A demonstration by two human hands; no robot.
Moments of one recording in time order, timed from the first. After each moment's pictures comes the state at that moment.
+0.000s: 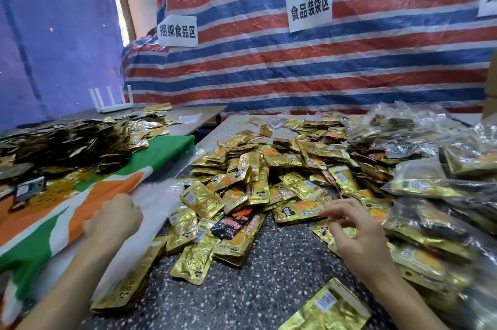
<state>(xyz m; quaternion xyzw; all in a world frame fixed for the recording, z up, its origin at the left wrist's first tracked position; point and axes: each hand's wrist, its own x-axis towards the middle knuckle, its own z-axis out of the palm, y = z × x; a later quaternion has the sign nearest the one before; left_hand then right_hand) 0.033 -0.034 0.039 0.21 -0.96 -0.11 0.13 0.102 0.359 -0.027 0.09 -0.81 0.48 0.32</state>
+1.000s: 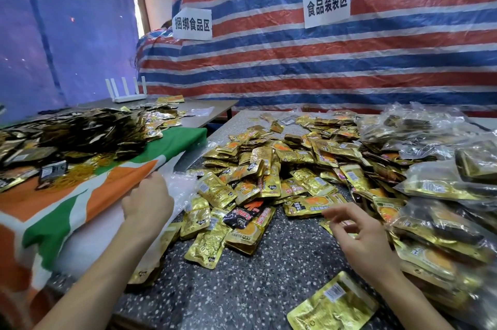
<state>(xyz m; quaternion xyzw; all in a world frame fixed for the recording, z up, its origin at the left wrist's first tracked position) 0.036 -0.006 0.039 0.19 -0.97 -0.07 0.16 0.109 0.349 -0.026 0.08 -0.82 0.50 0.25</state>
